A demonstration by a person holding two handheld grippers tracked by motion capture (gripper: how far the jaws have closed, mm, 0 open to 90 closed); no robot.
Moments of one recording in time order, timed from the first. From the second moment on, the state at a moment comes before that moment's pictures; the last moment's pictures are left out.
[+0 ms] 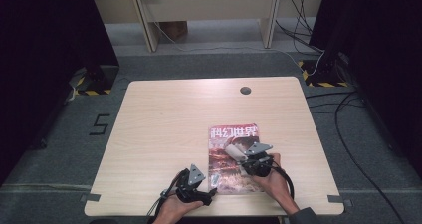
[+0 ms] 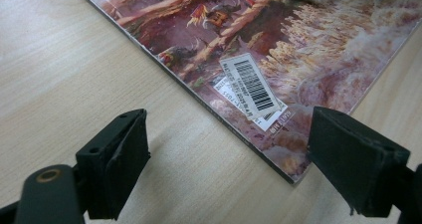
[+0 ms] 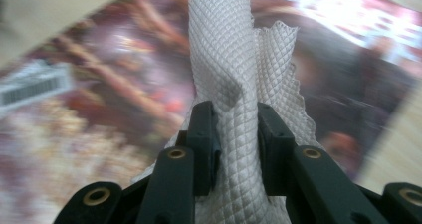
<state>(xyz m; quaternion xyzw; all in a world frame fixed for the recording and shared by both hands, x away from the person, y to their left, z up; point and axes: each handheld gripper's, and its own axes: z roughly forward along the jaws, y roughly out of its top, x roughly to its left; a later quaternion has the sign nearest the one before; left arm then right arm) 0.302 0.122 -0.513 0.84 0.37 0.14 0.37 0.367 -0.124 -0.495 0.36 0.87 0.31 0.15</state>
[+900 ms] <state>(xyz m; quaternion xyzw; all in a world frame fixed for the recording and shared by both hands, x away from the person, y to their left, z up) 0.301 0.121 -0.513 0.84 0.37 0.15 0.37 0.350 -0.104 -0.496 0.33 0.88 0.33 0.12</state>
